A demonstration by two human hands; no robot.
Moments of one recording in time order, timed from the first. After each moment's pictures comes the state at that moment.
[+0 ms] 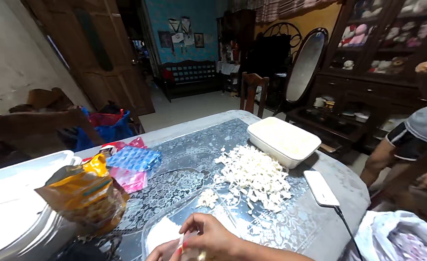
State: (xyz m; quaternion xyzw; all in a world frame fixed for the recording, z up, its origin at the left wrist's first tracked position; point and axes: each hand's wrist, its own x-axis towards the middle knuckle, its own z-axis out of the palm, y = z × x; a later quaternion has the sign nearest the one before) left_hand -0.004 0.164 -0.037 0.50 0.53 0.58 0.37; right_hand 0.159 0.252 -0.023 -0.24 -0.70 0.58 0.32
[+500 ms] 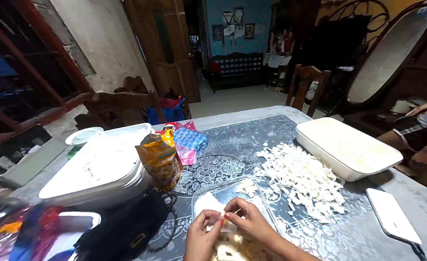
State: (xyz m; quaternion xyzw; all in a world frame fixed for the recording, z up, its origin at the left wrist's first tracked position) left_hand -0.001 0.161 -0.031 0.45 0.56 0.59 0.36; right_hand 0.158 0.246 -0.020 -0.27 -0.76 0.51 0.31
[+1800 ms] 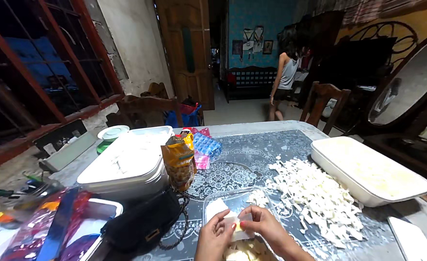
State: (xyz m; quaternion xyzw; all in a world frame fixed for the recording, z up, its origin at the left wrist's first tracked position) left_hand 0.002 0.157 -0.016 0.43 0.57 0.58 0.38; right_hand 0.164 0.256 -0.010 -0.33 -0.64 0.65 0.27
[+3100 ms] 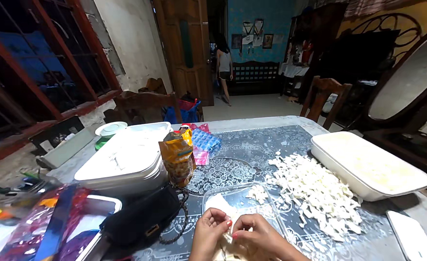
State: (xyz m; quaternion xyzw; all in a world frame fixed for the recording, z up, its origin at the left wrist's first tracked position) left_hand -0.004 0.165 -0.032 0.34 0.51 0.65 0.44; right_hand 0.163 0.249 -0.021 -0.23 -0.80 0.51 0.22
